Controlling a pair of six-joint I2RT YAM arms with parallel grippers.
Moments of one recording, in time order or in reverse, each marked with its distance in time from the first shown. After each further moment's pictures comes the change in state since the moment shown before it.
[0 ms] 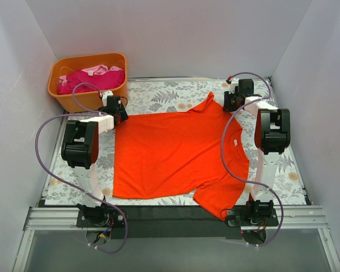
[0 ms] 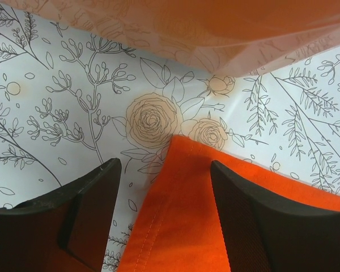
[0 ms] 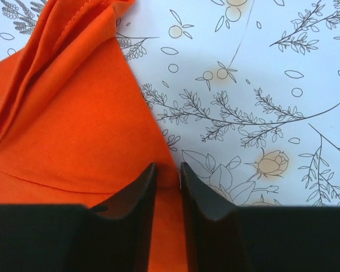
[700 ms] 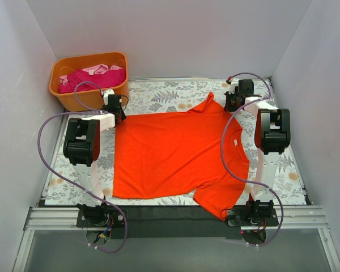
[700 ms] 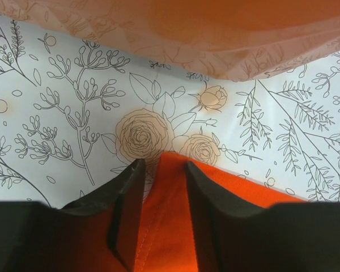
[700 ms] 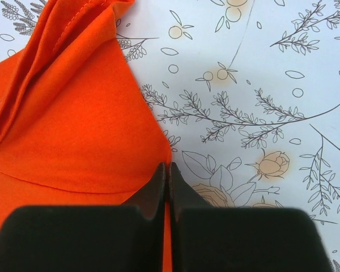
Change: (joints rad) left arm -0.001 0.048 0.048 0.008 -0.002 0.014; right arm -0.001 0.003 -0.003 0.006 0.003 0.000
